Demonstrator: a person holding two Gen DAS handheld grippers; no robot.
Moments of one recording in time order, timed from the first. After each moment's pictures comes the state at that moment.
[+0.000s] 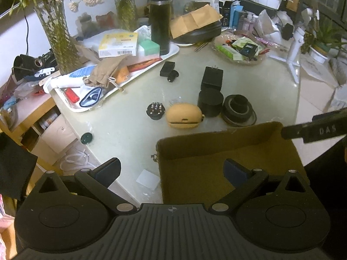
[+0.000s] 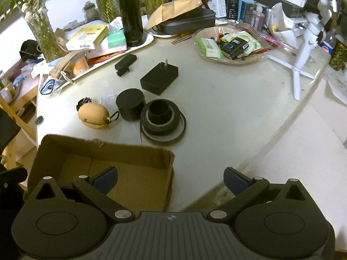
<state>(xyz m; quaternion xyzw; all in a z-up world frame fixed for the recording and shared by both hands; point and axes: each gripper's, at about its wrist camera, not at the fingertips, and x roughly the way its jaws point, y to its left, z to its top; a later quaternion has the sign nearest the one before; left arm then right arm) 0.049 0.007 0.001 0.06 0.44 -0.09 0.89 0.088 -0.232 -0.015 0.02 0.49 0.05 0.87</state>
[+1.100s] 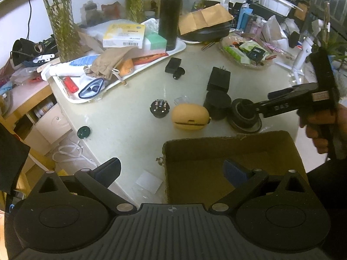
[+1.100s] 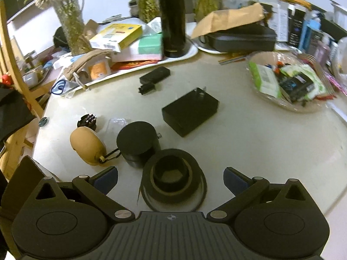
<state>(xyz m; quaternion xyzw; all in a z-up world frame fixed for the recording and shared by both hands) 0.066 0.024 -0.010 0.01 0.46 -0.09 0.88 0.204 -0.225 -0.068 -0.04 0.45 0.21 0.87</state>
